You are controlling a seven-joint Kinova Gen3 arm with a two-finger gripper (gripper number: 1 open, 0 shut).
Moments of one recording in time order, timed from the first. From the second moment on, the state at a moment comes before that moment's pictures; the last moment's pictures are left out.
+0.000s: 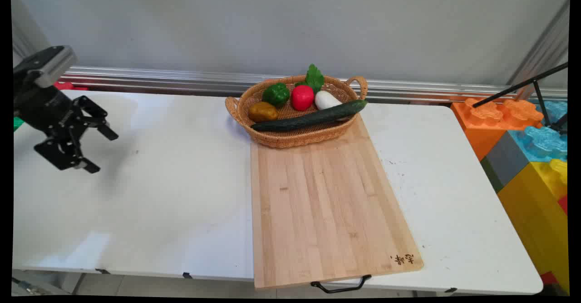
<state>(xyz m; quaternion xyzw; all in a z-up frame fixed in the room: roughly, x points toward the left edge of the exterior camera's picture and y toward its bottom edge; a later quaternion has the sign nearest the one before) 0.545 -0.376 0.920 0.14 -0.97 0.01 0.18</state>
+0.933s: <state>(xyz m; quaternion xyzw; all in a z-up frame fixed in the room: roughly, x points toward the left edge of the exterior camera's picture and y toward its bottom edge) 0.434 -0.491 0.921 0.13 -0.95 0.12 0.25</state>
